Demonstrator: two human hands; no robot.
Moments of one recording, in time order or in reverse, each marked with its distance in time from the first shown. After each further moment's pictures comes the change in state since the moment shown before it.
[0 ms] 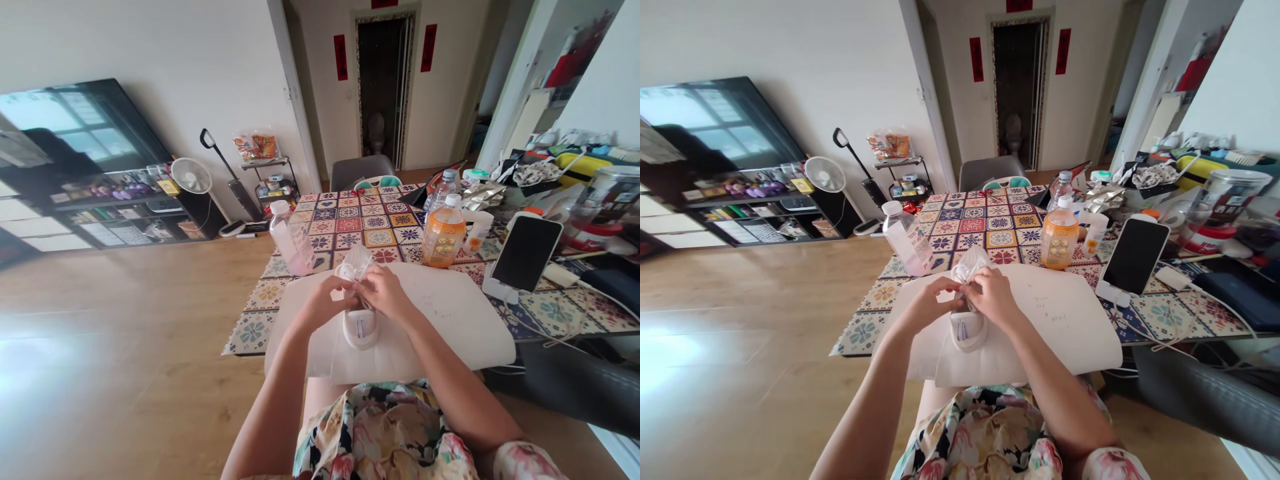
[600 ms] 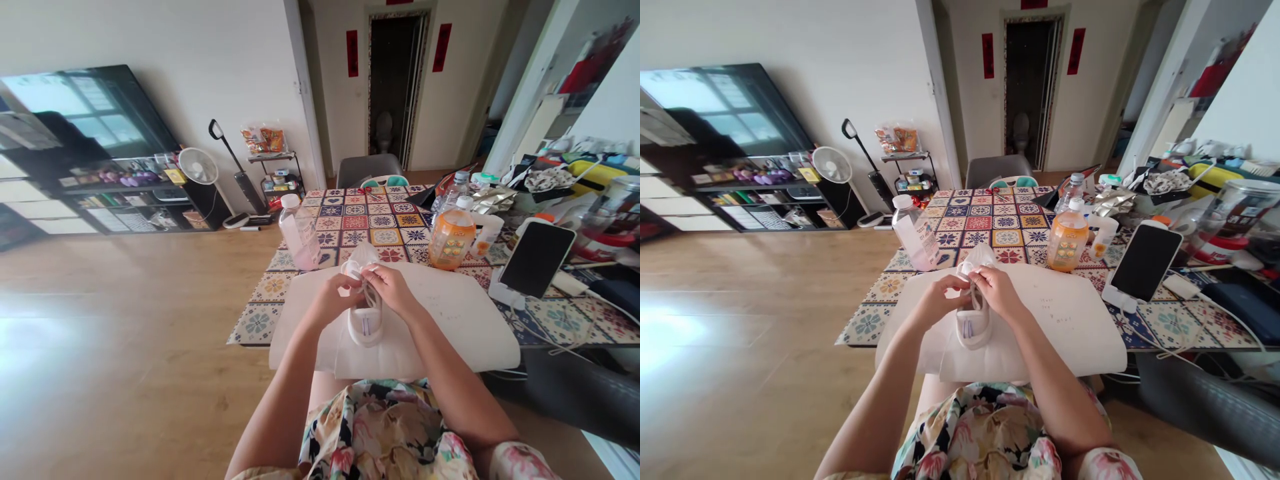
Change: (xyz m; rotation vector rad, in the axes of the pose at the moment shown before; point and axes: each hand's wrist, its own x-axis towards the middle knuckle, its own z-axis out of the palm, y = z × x) left_hand -0.003 -0.003 0.012 -0.089 0.072 -0.095; right_hand 0.008 -0.006 0.000 0.277 -0.035 0.026
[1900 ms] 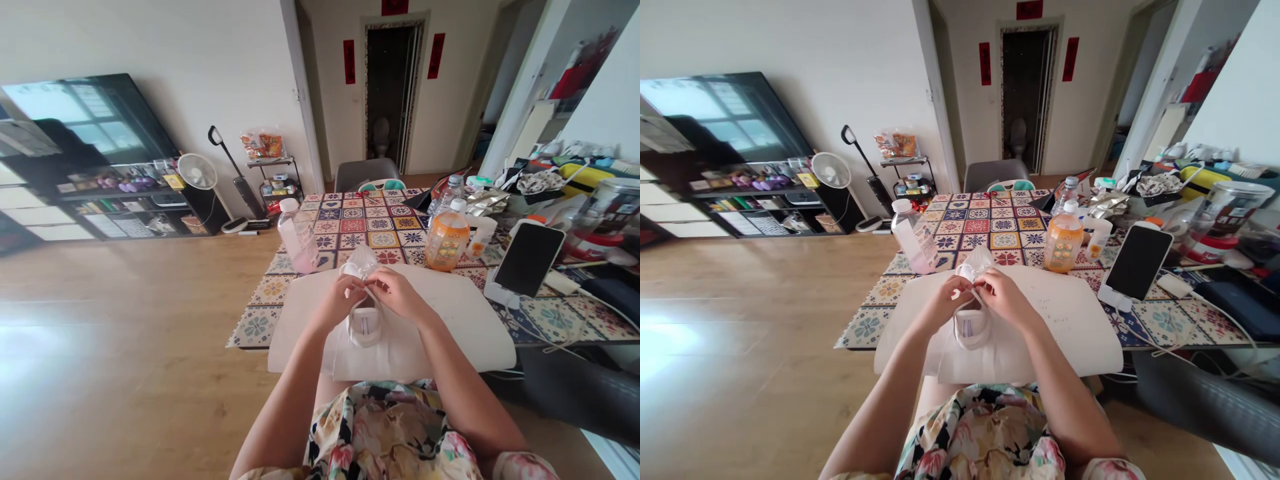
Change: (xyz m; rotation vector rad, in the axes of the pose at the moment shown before) left_hand -0.001 0.008 0.013 -0.011 -0.015 0.095; right_hand -0.012 -0.005 -0.027 -0.121 -0.201 -0.063
